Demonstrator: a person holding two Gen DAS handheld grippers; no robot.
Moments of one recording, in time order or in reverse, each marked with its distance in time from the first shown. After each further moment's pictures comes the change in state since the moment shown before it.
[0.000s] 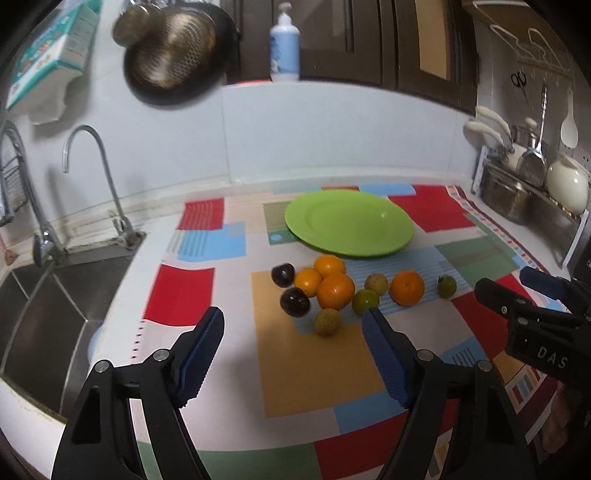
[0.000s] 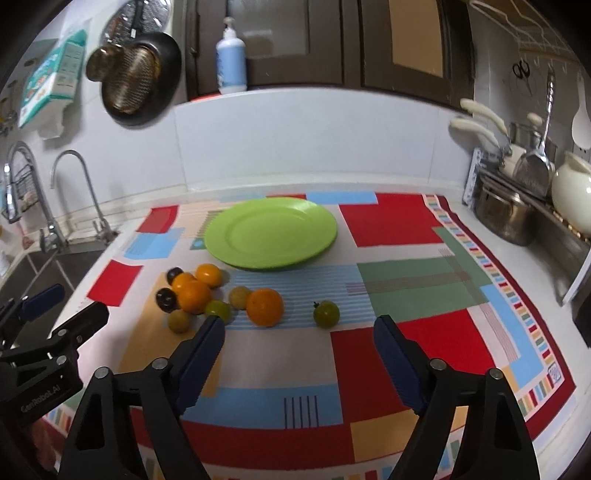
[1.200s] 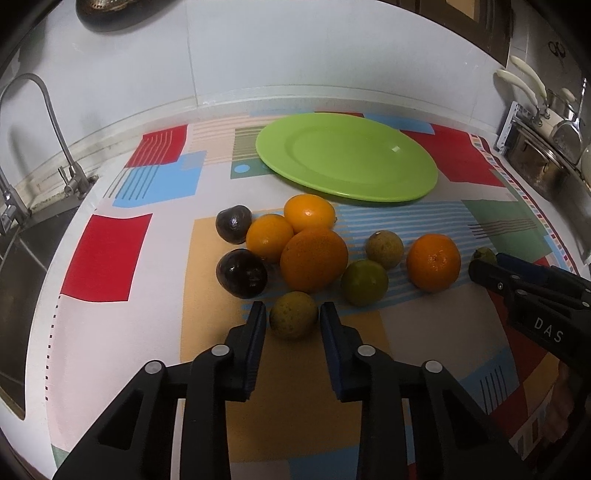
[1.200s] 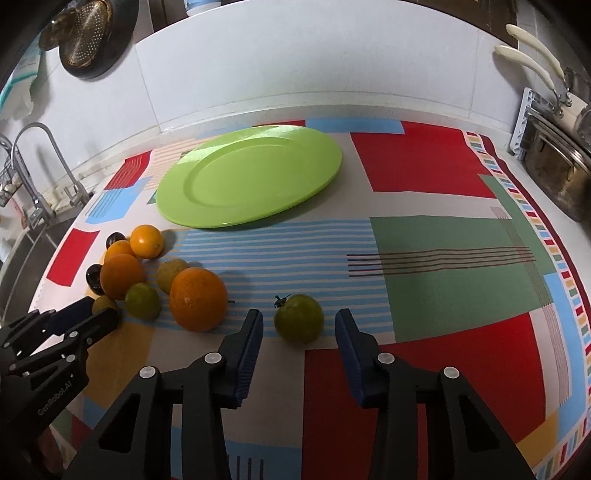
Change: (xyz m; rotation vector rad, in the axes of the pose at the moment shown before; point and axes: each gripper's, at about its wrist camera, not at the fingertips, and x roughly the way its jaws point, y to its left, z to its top) left arm 0.100 -0.032 -0.002 -0.044 0.253 0.000; right arm 0.113 -0.040 0.010 -0.018 0.235 0.121
